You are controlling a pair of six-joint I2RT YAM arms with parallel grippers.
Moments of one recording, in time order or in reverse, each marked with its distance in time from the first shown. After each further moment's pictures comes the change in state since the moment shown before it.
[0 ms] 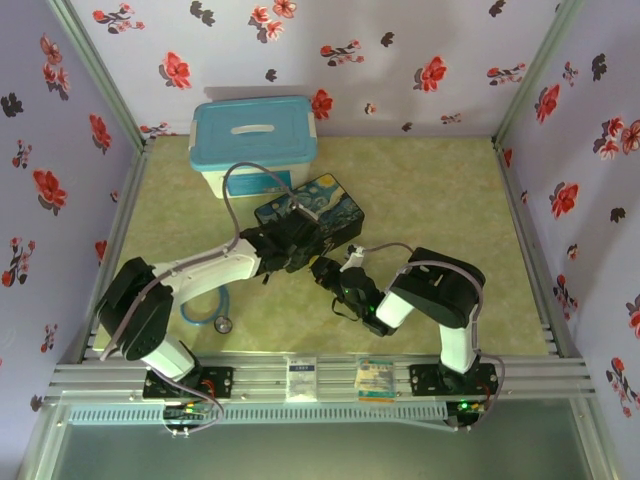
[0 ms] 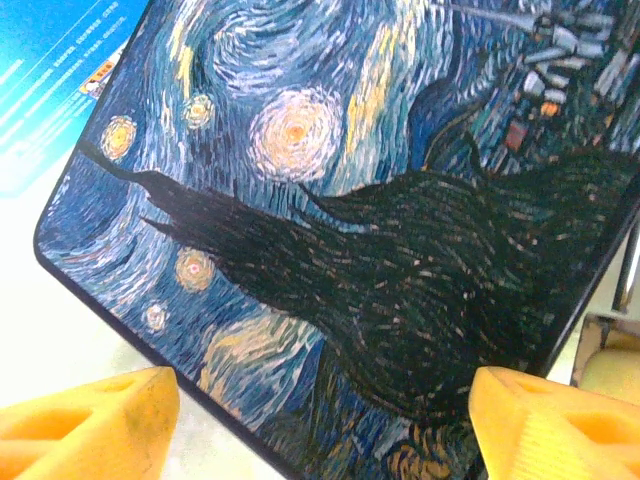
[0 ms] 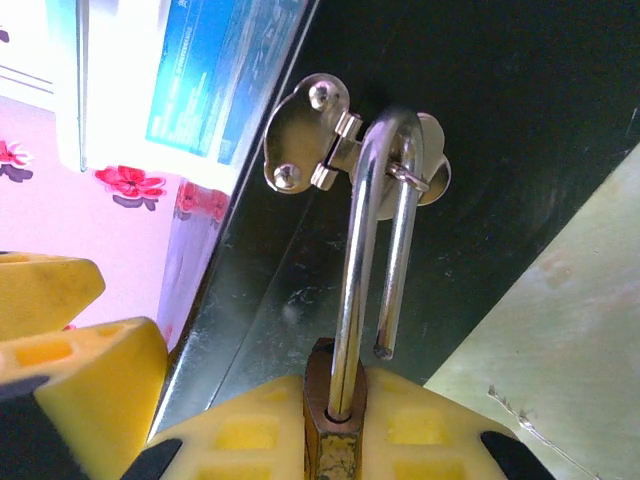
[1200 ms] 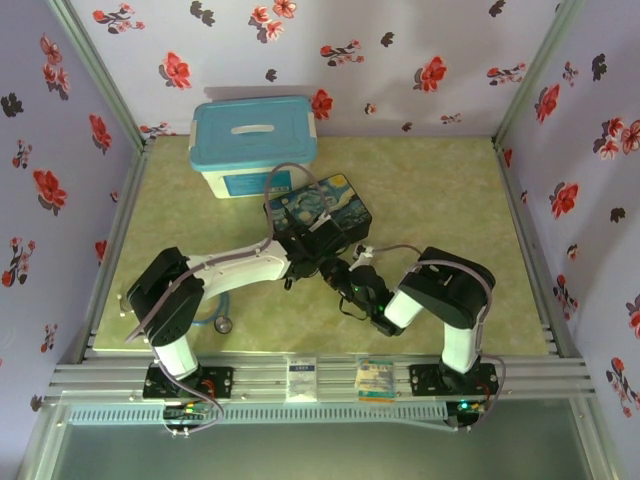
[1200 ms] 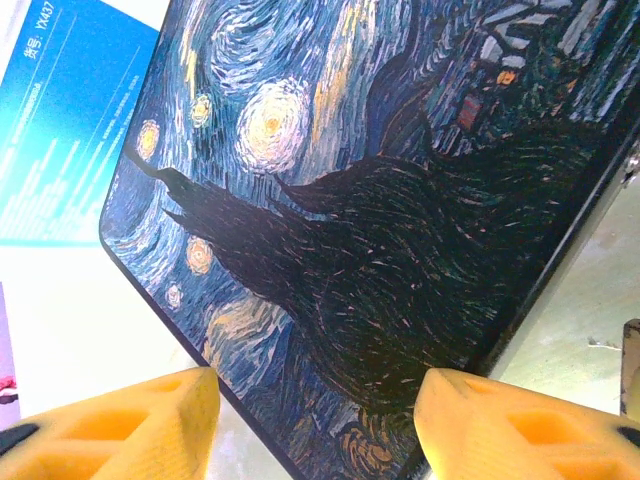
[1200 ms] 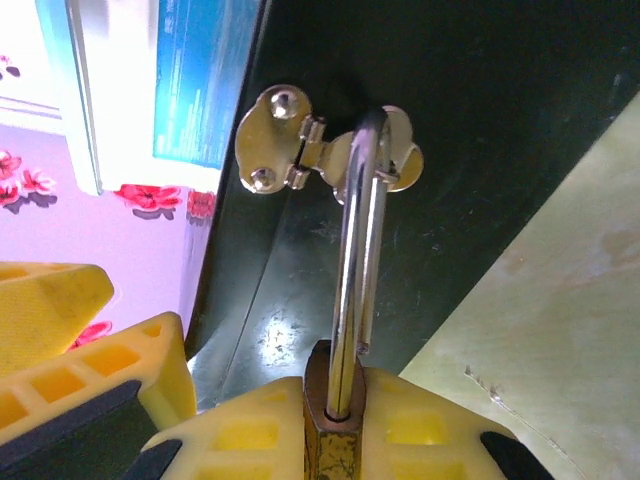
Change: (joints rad) left arm -0.115 0.172 0.125 -0.082 -0.221 0.053; right arm -0.060 -0.039 -0.066 0.027 -0.084 0.127
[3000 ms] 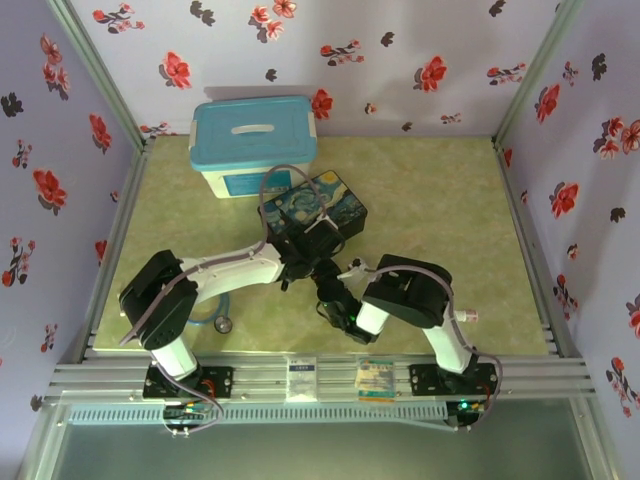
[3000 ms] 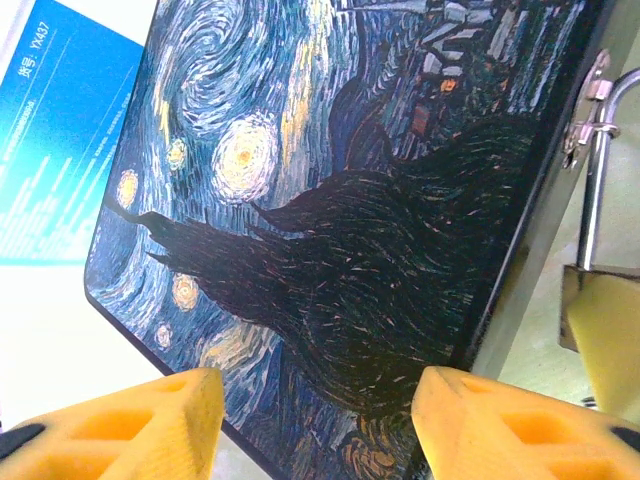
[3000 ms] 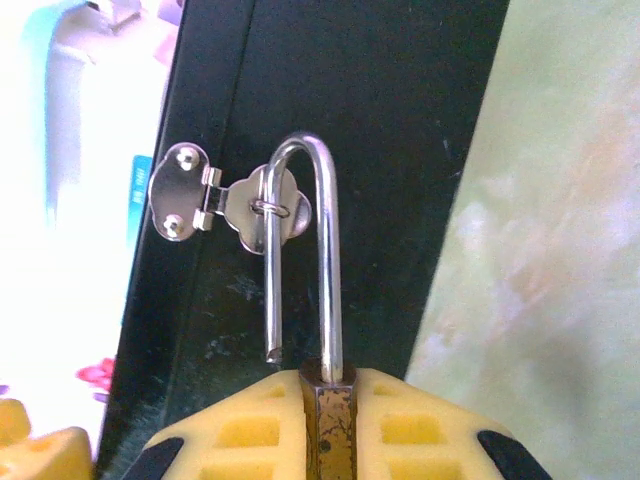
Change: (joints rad) left arm 0.007 -0.051 -0.061 0.084 0.036 0.056; right arm 0.188 0.227 0.188 0.023 0.623 0.123
